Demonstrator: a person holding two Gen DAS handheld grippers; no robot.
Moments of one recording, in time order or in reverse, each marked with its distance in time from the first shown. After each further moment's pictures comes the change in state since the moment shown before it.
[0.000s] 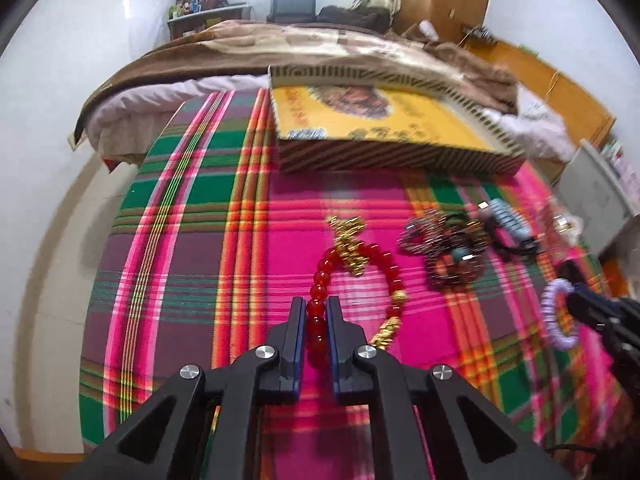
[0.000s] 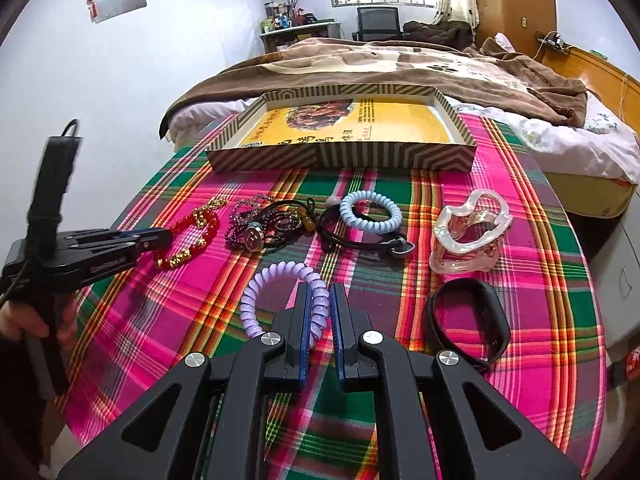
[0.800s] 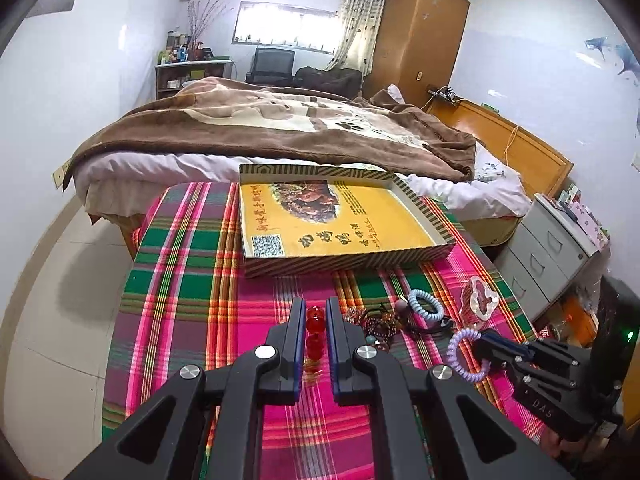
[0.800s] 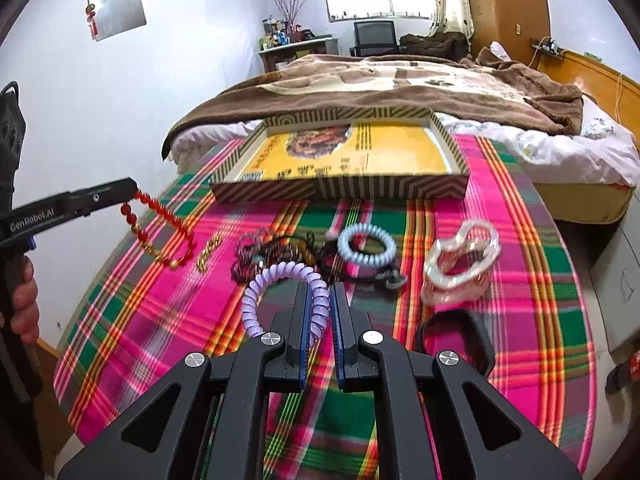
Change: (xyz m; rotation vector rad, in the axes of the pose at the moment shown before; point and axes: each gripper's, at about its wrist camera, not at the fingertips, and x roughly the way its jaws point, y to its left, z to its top) left arm -0.077 -0.018 0.043 -0.001 -0.209 -0.118; right arm -0.017 -0.003 0.024 0.014 -0.068 0.012
